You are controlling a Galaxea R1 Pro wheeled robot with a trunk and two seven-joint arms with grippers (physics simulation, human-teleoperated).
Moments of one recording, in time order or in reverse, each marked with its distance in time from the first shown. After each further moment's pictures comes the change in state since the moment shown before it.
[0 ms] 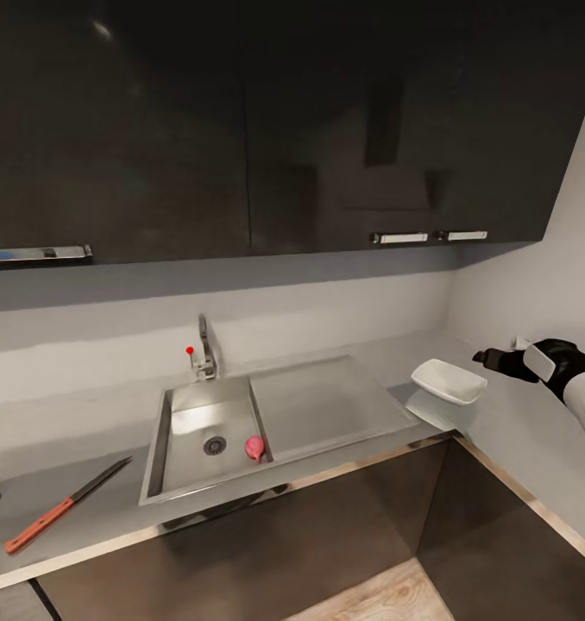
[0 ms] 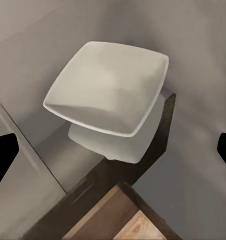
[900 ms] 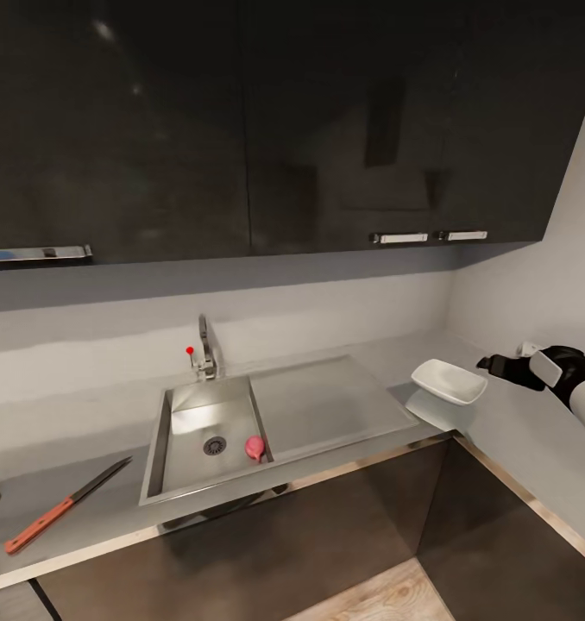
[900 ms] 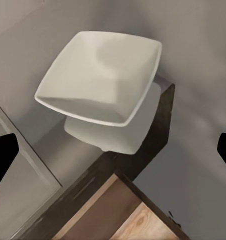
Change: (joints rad) left arm 0.000 -0.002 -0.001 0.000 0.000 0.001 0.001; right arm 0.021 -0.019 -0.002 0.004 -0.042 0.010 -0.001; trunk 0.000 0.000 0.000
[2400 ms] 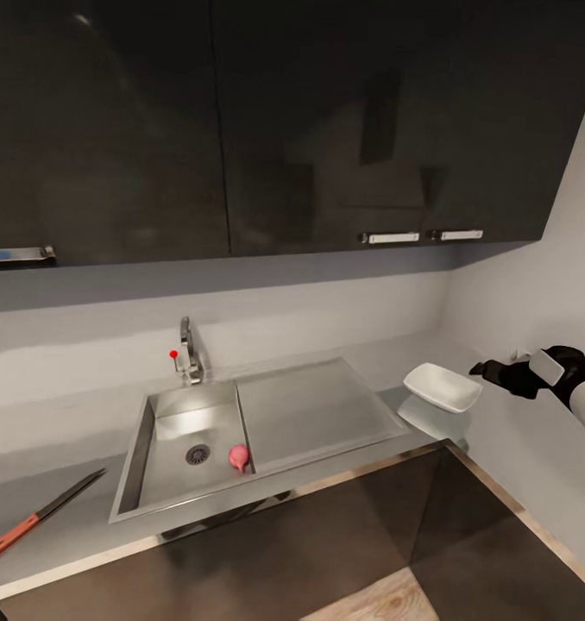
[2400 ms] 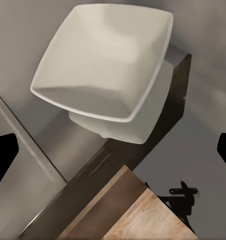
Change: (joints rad) left arm 0.000 0.000 0.000 0.000 0.000 0.000 0.000; right arm 0.000 0.000 -0.004 0.001 -0.065 0.146 0.020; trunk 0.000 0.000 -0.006
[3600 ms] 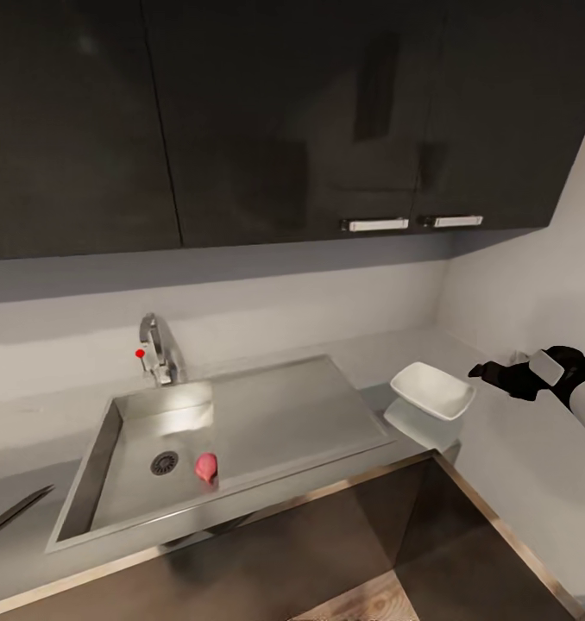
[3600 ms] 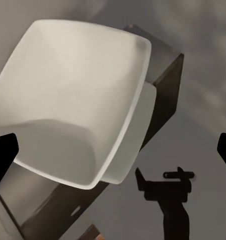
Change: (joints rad) left arm 0.000 0.000 0.000 0.001 0.000 -0.001 0.001; right arm 0.001 0.000 0.000 0.000 0.000 0.026 0.003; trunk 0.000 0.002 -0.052
